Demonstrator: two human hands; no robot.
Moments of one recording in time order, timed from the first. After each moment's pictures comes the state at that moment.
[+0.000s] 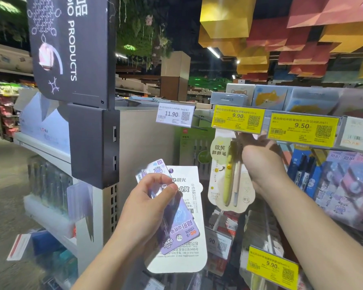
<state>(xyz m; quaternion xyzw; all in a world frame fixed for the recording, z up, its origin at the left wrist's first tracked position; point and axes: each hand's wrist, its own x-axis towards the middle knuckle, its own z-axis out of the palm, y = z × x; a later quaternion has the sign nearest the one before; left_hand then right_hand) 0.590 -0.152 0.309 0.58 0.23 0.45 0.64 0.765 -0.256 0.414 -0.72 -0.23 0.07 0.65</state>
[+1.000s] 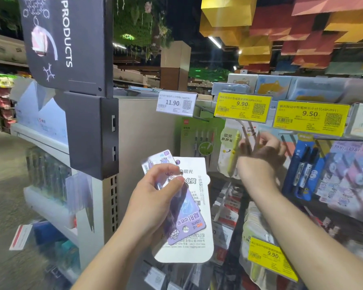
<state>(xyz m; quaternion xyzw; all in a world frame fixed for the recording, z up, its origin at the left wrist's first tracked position) 0.598 -0.160 0.308 0.53 0.20 0.43 0.70 0.803 -0.230 0.359 -0.76 -0.24 -0.21 0.56</state>
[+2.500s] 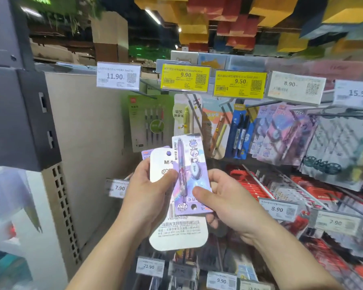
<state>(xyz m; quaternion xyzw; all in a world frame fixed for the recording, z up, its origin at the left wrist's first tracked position) 0.625 -0.208 0.296 0.54 0.12 0.30 0.78 0.722 -0.353 0.295 -0.69 -0.34 0.23 0.59</state>
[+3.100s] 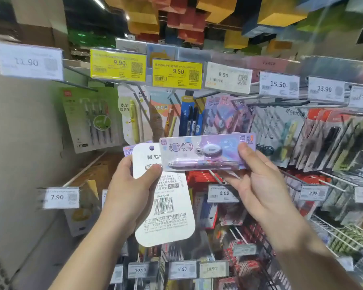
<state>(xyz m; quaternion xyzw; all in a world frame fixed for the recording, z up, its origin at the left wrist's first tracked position) 0.670 -0.241 0.290 0.62 0.12 0.26 0.73 0.755 -0.450 0.321 -0.49 -0.13 0.02 0.86</state>
